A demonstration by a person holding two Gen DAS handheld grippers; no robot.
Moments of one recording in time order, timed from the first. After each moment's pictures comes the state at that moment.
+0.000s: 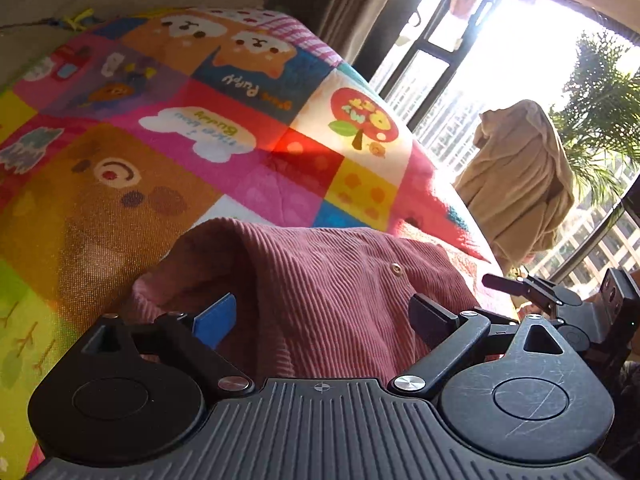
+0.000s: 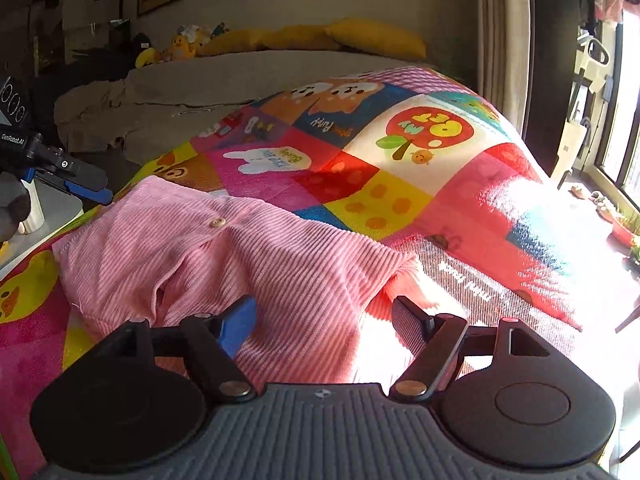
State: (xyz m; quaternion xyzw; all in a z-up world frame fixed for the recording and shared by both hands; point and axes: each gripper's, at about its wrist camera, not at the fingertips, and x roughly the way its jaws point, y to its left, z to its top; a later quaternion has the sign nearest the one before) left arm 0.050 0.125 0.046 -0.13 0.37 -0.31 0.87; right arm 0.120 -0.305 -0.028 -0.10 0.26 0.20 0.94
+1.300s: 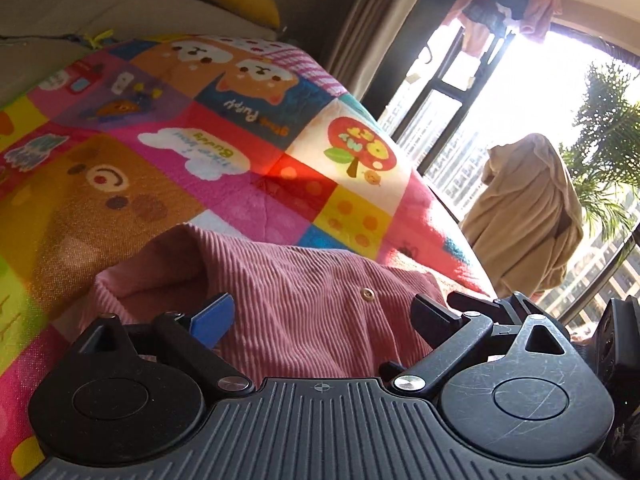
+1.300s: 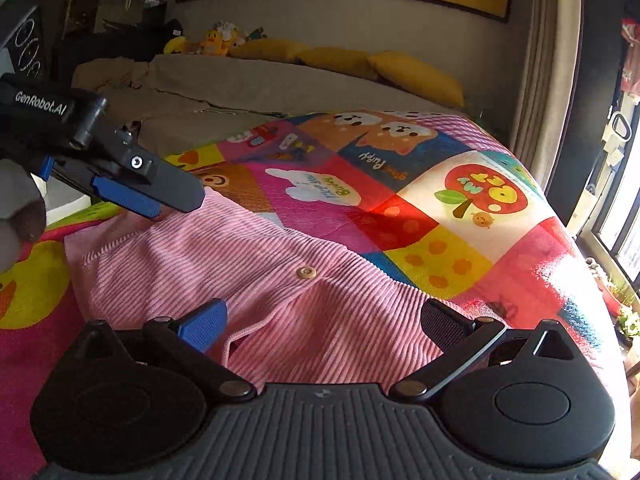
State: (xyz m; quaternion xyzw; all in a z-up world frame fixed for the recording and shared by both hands) left arm 0.032 0.091 0.045 -0.16 0.32 -0.27 0.89; right arm 0.121 -0.212 -0.043 -0.19 0.24 0.18 0.93
